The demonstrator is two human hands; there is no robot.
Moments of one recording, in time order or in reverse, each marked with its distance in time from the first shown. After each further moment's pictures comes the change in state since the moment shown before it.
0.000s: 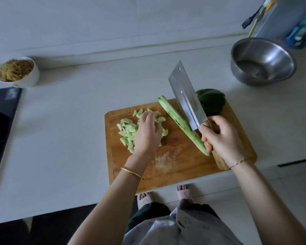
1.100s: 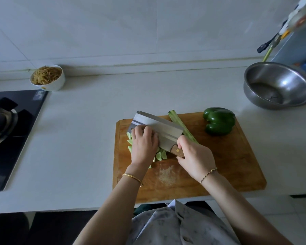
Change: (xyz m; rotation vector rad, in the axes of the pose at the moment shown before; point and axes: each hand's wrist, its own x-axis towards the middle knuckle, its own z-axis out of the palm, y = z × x) left_hand 0.000 -0.040 0.005 0.264 0.226 -0.051; right_hand 0.014 0.008 0.060 -0.913 -0.149 -0.520
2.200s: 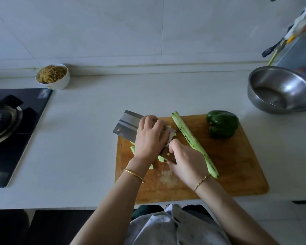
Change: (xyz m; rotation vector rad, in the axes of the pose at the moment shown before) left_hand 0.018 0.018 -0.020 0.056 0.040 0.248; right_hand 0.001 -0.031 -0.003 0.075 0.078 -0.081
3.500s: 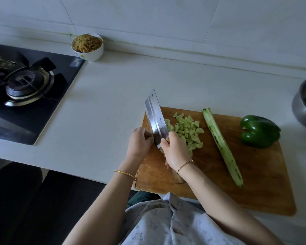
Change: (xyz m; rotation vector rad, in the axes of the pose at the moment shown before) left_hand -0.054 -0.078 -0.030 -0.196 -0.188 -0.708; right_hand 0.044 -0.068 0.057 0.449 -0.428 0.425
